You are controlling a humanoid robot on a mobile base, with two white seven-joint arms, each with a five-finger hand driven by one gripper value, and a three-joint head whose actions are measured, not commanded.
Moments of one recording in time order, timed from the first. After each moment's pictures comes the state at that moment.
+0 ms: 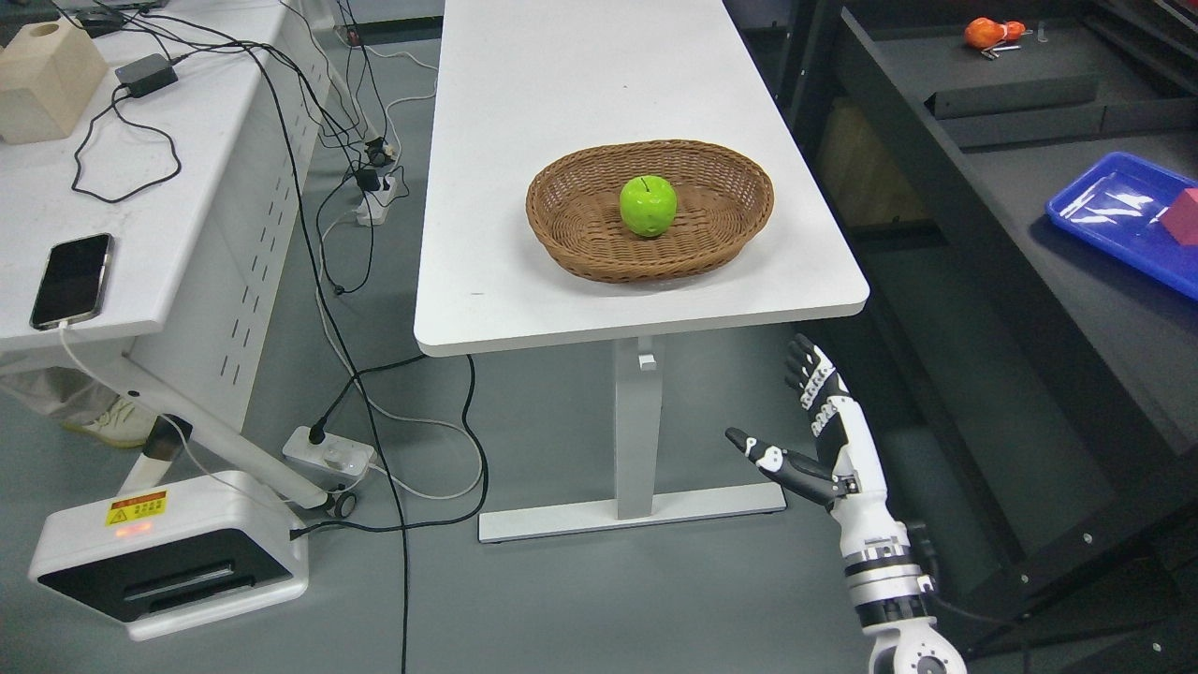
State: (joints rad) left arm 0.04 0.00 -0.06 -0.05 0.05 -0.03 -0.14; right arm 0.15 0.00 0.00 -1.71 0.00 -0.25 0.00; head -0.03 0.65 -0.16
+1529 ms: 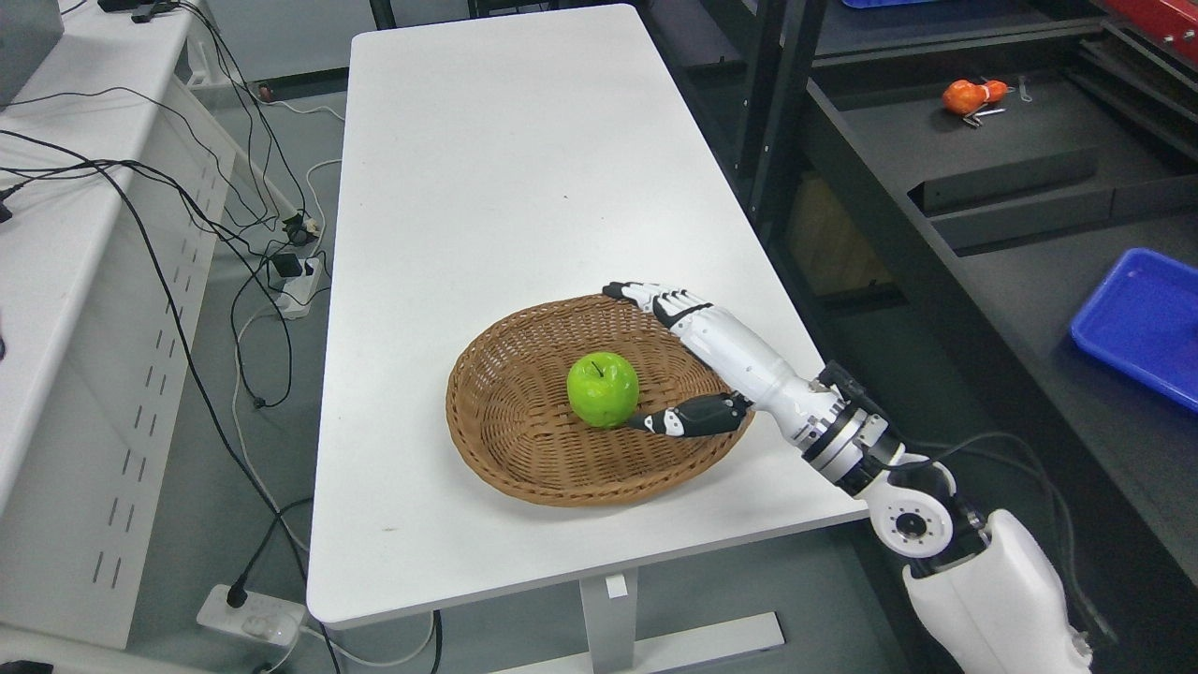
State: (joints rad) left arm 0.04 0.00 -0.06 -0.05 0.05 -0.03 -0.14; right arm -0.24 -0.32 0.27 -1.70 0.48 -0.38 0.27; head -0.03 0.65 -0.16
